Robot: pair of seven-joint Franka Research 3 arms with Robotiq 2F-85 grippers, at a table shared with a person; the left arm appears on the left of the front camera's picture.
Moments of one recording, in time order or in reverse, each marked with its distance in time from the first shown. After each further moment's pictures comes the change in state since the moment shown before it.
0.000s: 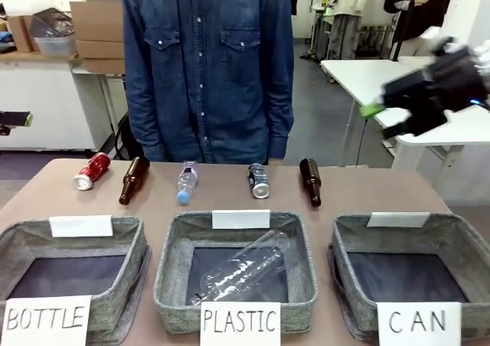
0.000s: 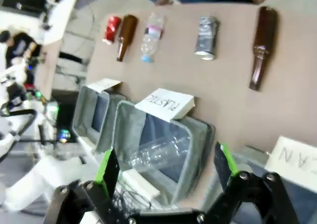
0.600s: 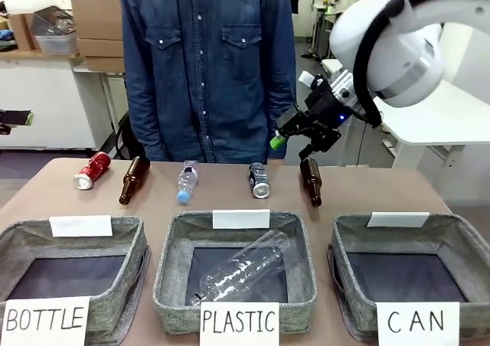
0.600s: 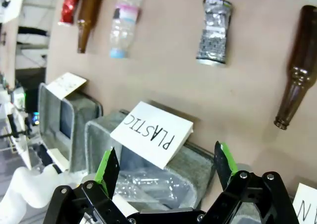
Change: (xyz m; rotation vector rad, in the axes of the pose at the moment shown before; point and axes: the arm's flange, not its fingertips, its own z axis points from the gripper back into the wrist) left arm 0.000 0.000 0.000 0.001 0.000 -0.002; right arm 0.061 0.017 -0.152 -0.138 0.204 0.004
